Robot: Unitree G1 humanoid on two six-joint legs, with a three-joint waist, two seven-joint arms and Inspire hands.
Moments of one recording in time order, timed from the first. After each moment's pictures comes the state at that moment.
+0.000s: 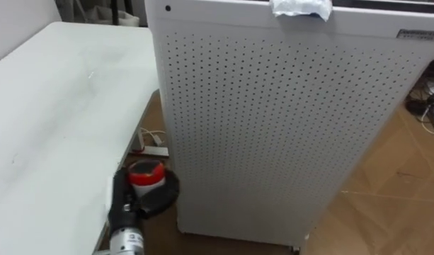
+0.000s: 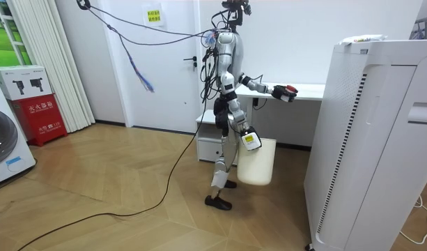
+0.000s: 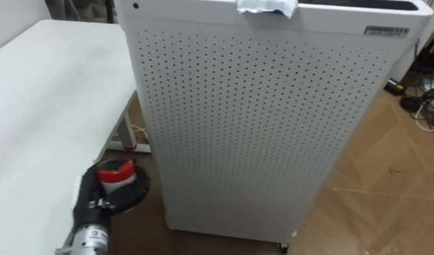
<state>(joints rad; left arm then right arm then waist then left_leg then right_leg) -0.12 0.18 -0.41 0.43 -0.30 -0.31 0.36 -0.09 -0.24 0.29 1.12 0.31 -0.09 0.11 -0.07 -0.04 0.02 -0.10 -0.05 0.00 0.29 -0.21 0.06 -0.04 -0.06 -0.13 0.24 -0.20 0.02</state>
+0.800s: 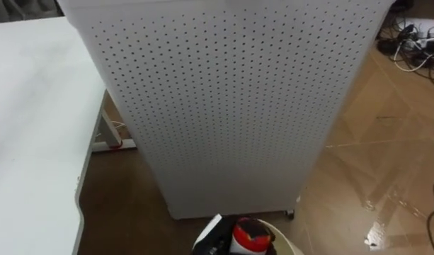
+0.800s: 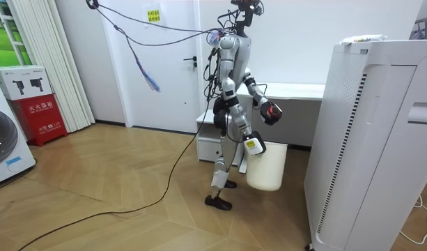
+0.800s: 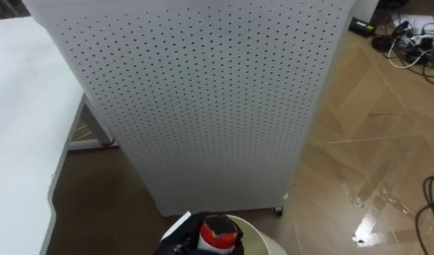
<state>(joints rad) -0.14 0.17 -0.69 0.54 -0.31 -0.22 -0.06 -0.17 -0.24 0.26 1.11 0.39 -0.12 0.05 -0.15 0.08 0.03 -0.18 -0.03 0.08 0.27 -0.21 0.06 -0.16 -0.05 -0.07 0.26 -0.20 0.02</state>
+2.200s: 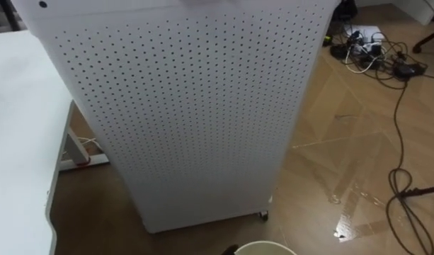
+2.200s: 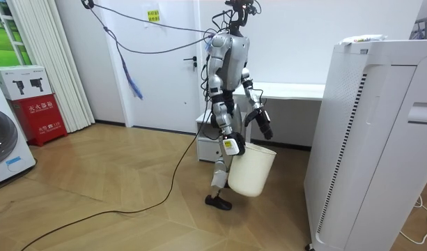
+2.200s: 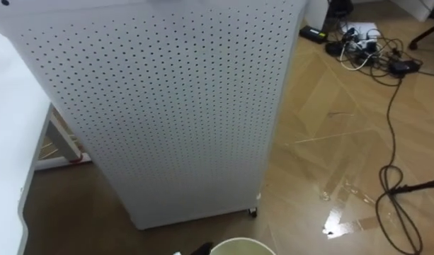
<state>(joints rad) -0.11 0.19 -0.61 0.79 -0.08 -0.20 -0.10 -0.02 -0.27 0.20 1.09 0.43 -0.11 0.09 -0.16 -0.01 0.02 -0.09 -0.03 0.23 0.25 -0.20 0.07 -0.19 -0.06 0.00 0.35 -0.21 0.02</state>
